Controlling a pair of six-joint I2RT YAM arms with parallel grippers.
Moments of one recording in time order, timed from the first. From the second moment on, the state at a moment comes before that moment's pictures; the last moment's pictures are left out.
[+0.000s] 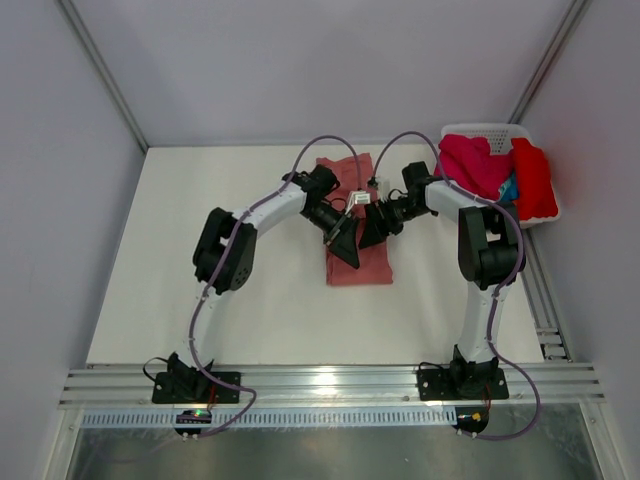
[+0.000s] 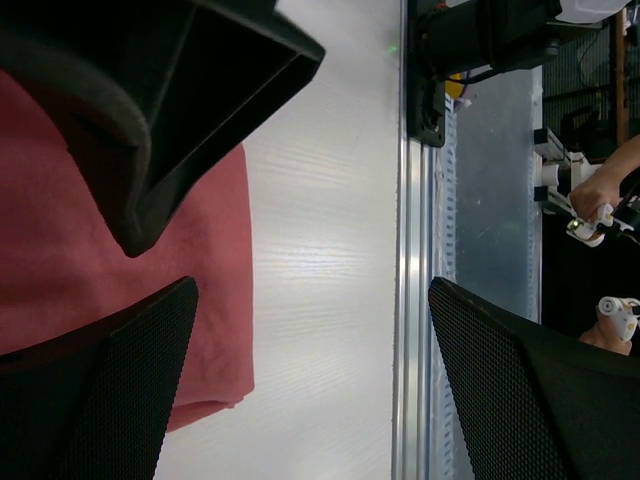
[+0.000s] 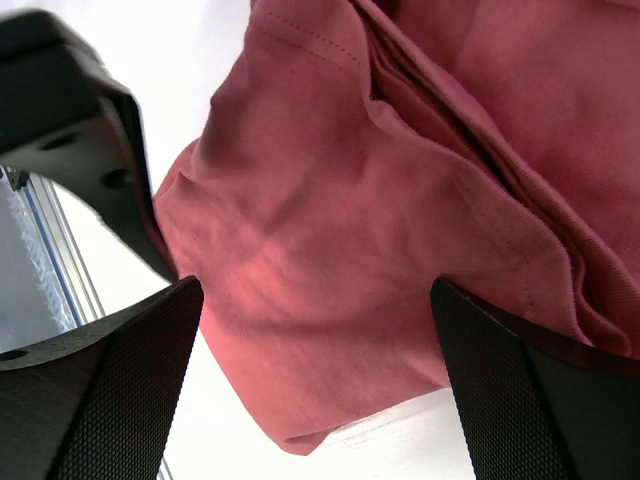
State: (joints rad) left arm -0.60 2.28 1.90 -0.96 1.15 0.38; right arm 0.18 2.05 1.43 -0.69 -0.87 -0.38
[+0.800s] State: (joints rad) left arm -0.51 2.39 1.92 -0.84 1.04 0.28; right arm 0.18 2.09 1.50 -0.77 -0.88 -0.42
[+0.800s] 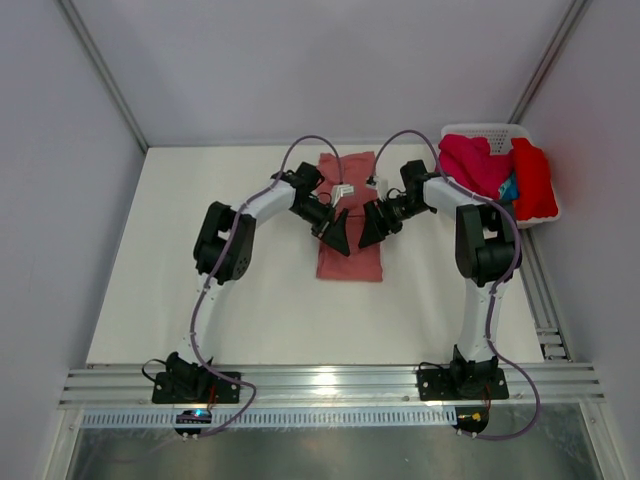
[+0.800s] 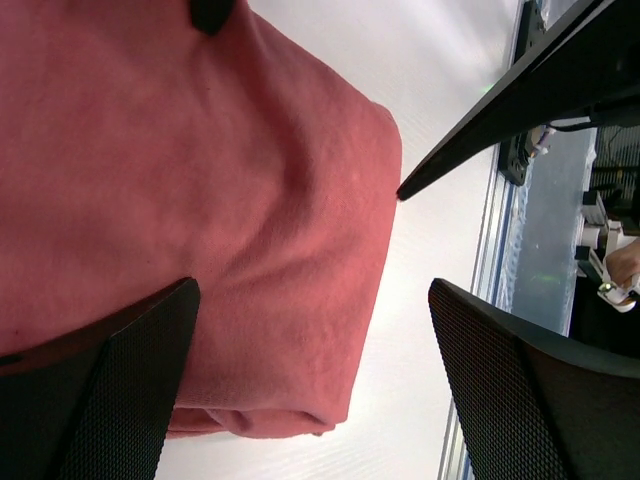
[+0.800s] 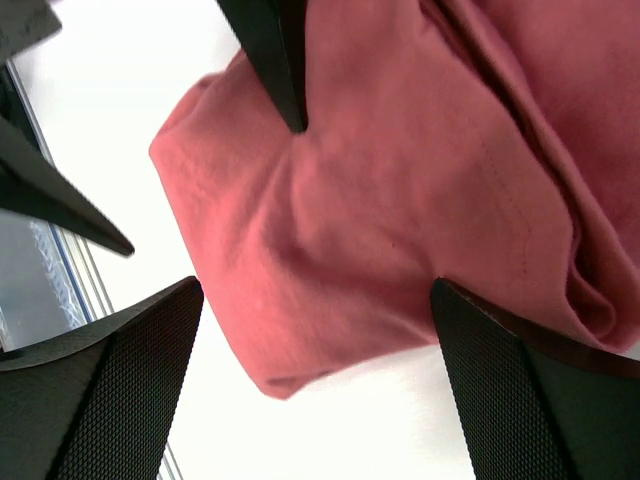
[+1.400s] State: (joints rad) left arm -0.43 2.39 1.97 -1.01 1.11 0.40; right arm 0.18 2.11 1.57 -0.84 -0.84 -0.45
